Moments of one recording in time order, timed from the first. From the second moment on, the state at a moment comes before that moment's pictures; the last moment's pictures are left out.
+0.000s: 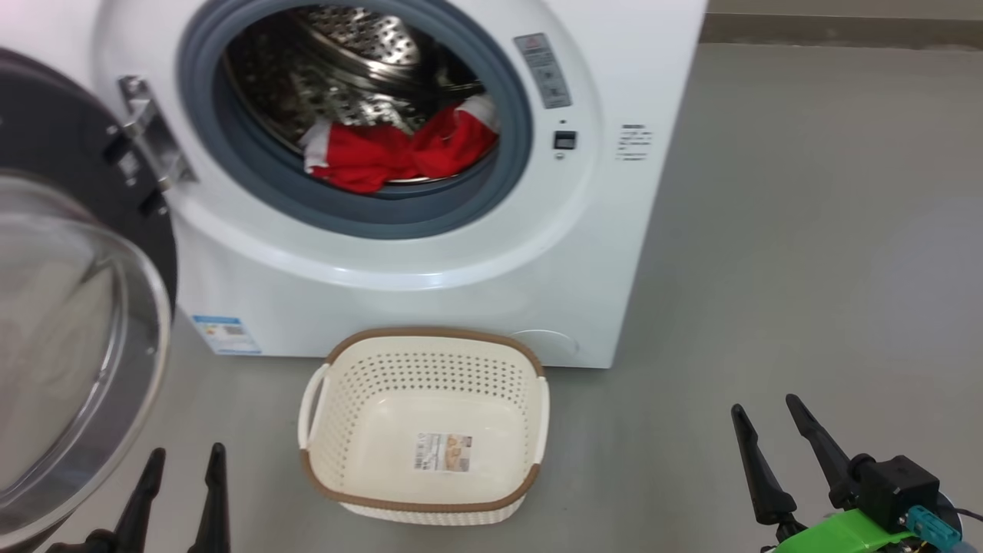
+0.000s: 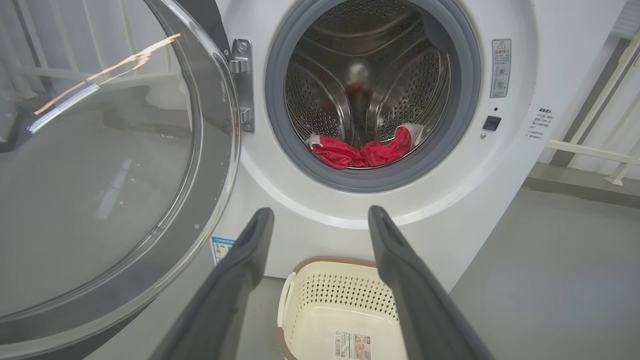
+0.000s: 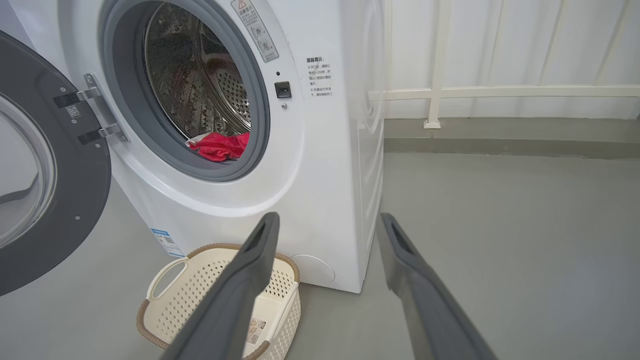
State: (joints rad) left arm 0.04 0.14 0.09 0.19 -0.34 -0.13 -0.26; right arm 0.04 -0.09 0.04 0.23 0.30 0.12 -0.25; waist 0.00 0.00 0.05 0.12
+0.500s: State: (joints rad) left arm 0.06 0.14 0.03 0.15 -0.38 -0.13 -0.26; right arm 0.06 -0.08 -0.02 0.21 0.30 0.12 -0.25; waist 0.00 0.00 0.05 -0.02
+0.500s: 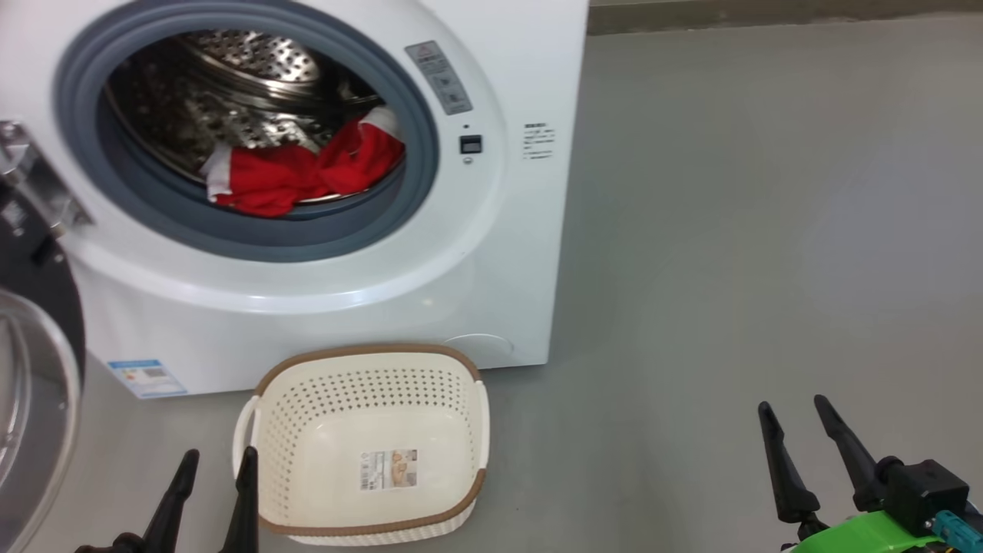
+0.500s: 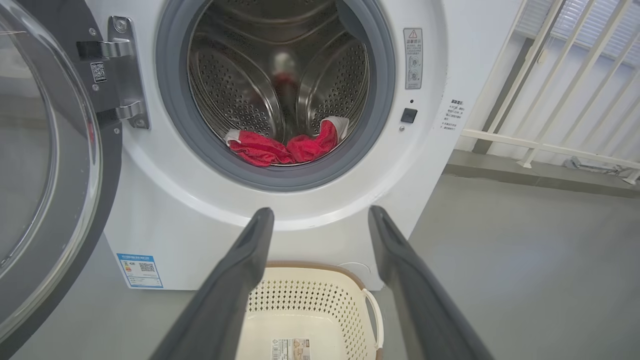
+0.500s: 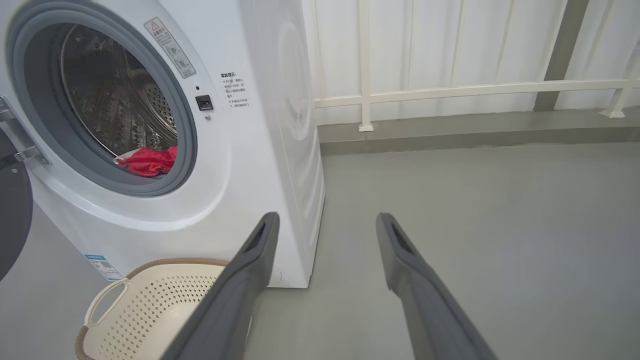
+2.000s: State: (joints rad) left arm 0.06 0.15 0.00 0.15 -0.44 -0.13 -0.26; right arm 0.10 -0.06 -0.04 0.20 0.30 0.12 -0.25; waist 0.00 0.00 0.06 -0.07
